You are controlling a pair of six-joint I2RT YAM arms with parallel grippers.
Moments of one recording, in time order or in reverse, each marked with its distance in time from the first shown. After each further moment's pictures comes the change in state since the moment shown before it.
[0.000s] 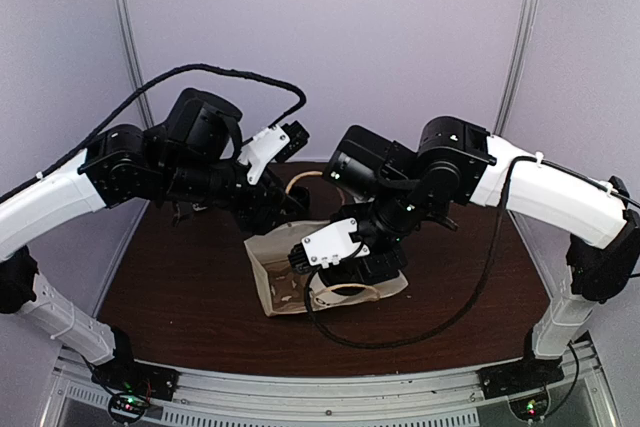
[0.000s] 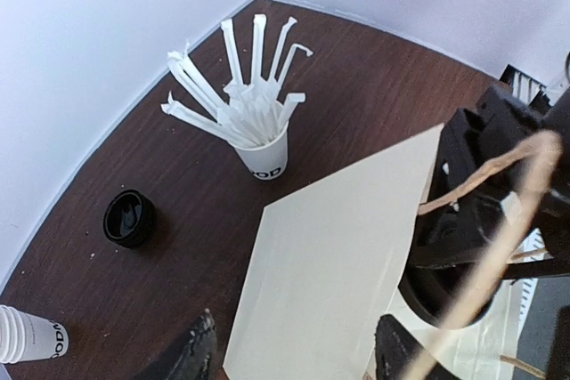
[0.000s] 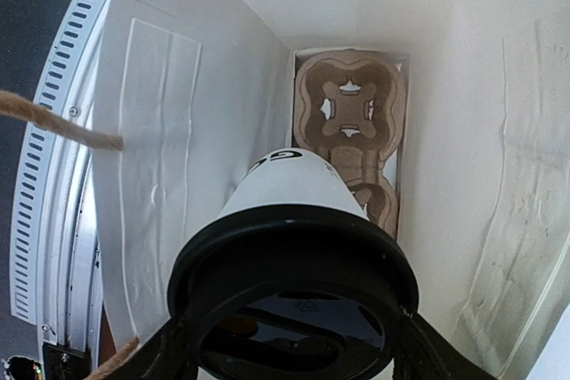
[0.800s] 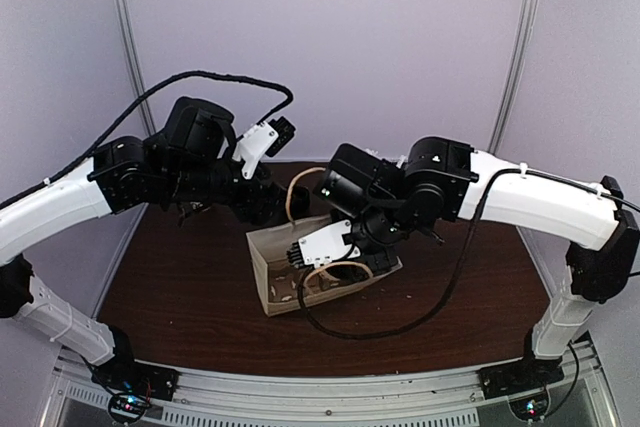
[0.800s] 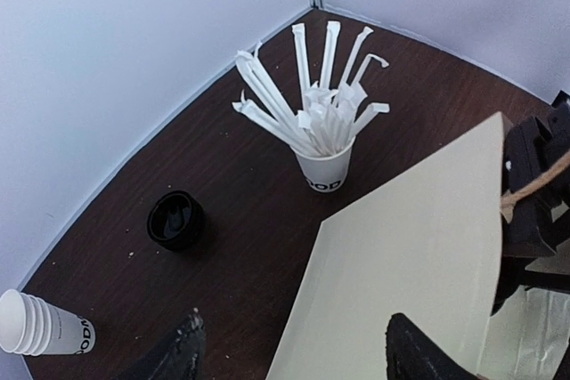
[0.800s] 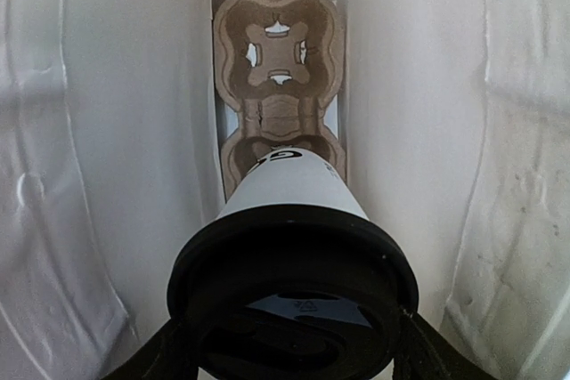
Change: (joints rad) left arm 0.080 -0.049 -0.120 0.149 -0.060 0.039; right arm 0.008 -0.009 -0.117 0.127 0.246 0.014
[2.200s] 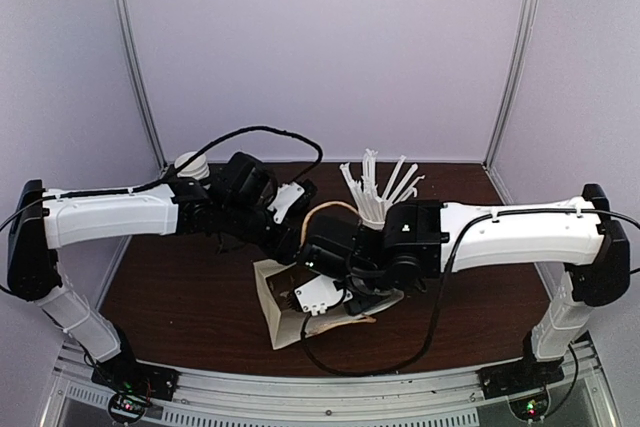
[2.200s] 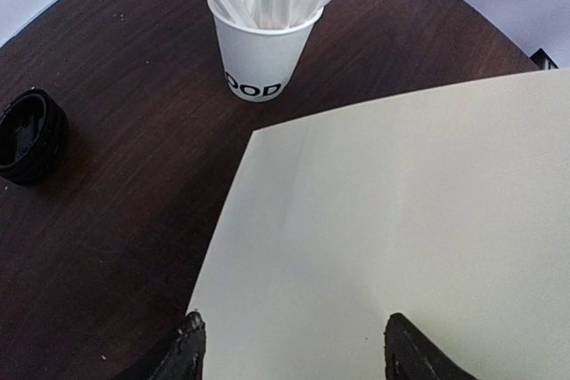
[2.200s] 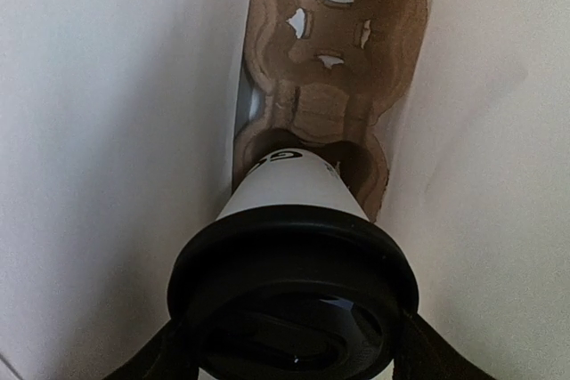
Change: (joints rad) left arm 0.132 0.220 -0.244 0.246 0.345 -0.125; right arm 0.108 0.012 -0.251 0.195 0.225 -0.040
